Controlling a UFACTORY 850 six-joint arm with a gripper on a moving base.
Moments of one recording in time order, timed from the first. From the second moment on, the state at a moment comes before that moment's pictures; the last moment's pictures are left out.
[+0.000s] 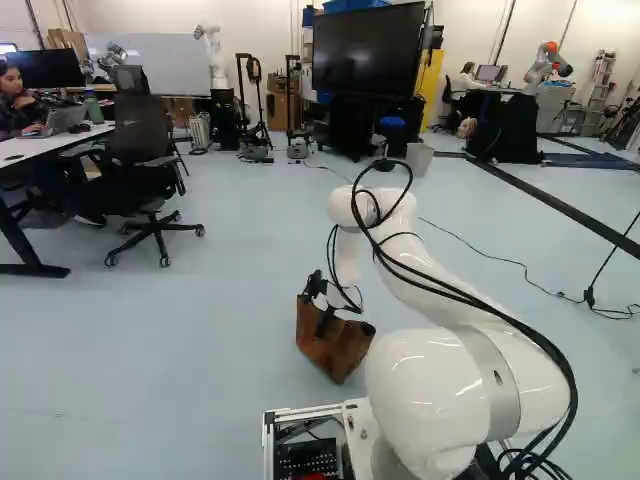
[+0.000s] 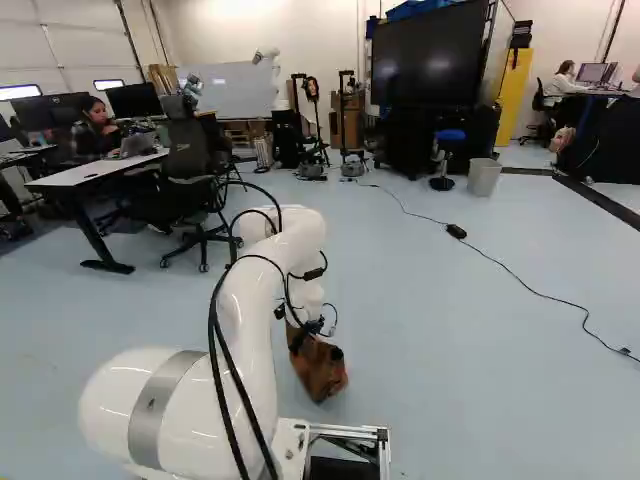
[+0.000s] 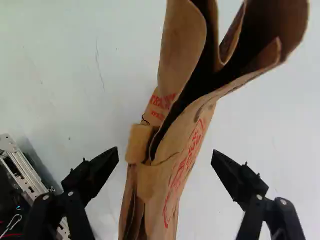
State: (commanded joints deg) arm -1.9 -87.6 -86.5 -60.4 13.0 0.0
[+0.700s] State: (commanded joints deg) arm -1.9 -87.8 -86.7 -60.4 13.0 0.0
